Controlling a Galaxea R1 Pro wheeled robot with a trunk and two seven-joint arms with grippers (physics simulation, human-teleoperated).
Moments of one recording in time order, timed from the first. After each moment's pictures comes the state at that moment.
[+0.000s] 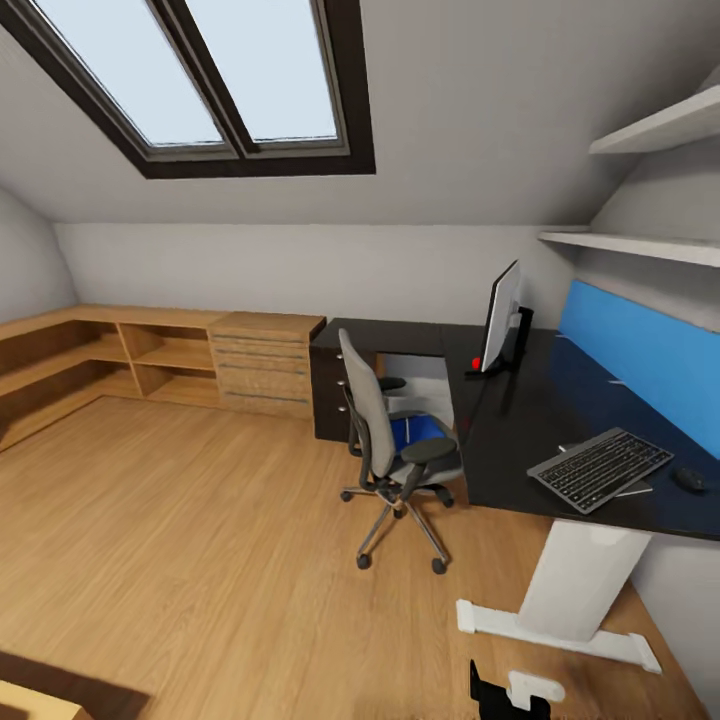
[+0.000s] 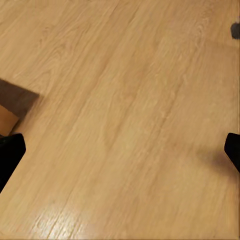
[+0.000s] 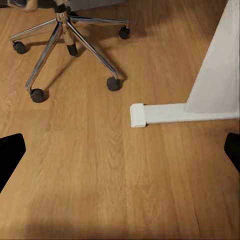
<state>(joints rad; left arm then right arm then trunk) -0.16 -0.09 0.02 -0.33 0.03 -0.41 0.27 -0.38 0.02 -0.03 -0.12 -0.15 -0.59 -0.07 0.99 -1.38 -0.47</state>
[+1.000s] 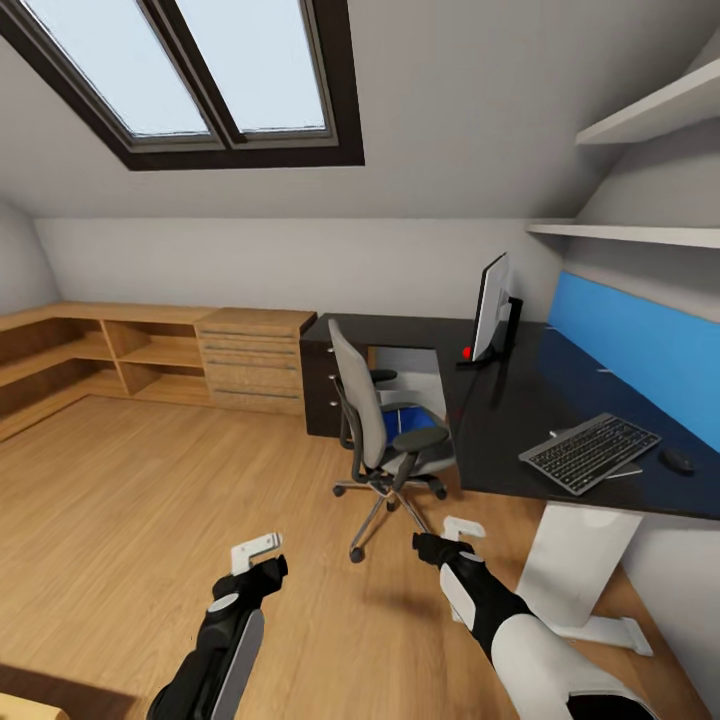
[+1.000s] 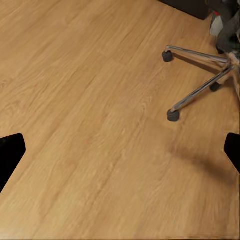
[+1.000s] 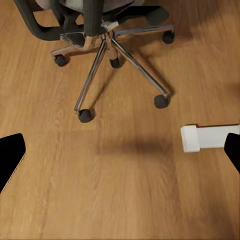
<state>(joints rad) -0.27 -0.17 -0.03 -1.20 0.21 0.42 0.41 -0.71 0.14 -0.04 -0.36 -0.15 0.09 -0.16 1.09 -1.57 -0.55</state>
